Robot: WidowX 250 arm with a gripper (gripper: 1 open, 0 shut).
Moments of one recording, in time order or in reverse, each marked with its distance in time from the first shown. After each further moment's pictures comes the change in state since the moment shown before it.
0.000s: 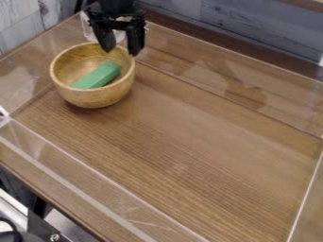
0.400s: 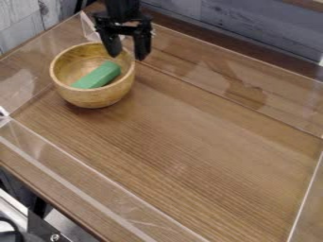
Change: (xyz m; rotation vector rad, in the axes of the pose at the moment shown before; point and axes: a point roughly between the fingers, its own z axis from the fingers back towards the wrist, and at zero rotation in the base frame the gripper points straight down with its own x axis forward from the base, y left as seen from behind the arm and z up) arm 0.004 -0.015 -0.008 -0.019 0.017 -0.005
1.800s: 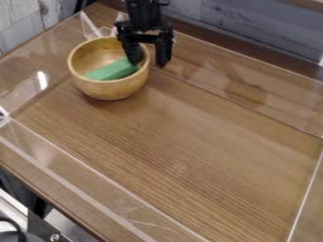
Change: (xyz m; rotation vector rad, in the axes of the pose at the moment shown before) arm 0.015 -0.019 -0.021 -0.040 0.031 -0.002
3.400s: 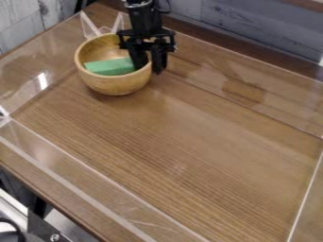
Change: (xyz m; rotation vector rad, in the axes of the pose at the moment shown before) arm 0.003 0.000 -0.013 -0.030 0.023 0.019
